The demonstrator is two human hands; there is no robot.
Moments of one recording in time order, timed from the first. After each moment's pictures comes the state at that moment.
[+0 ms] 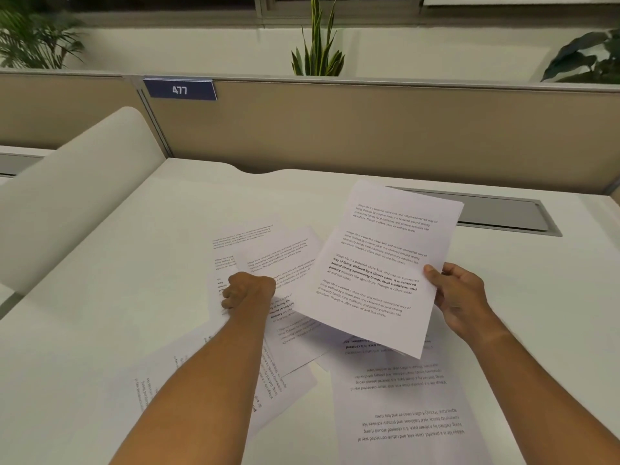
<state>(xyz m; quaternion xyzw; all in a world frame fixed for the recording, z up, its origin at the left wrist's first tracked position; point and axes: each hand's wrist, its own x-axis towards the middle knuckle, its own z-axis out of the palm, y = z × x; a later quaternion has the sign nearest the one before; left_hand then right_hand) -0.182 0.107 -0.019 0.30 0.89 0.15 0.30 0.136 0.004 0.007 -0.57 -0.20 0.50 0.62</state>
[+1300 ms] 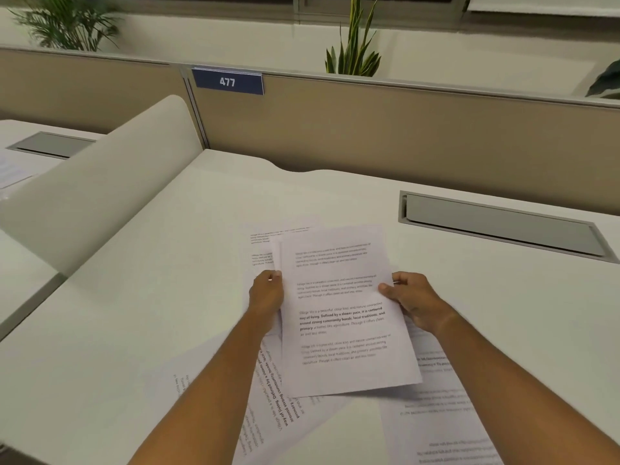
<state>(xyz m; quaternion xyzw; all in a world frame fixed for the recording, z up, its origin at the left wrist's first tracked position) -0.258 0.097 -0.034 0.38 0.70 0.35 0.48 0.018 0.076 -0.026 -0.64 -0.34 0.56 0.39</state>
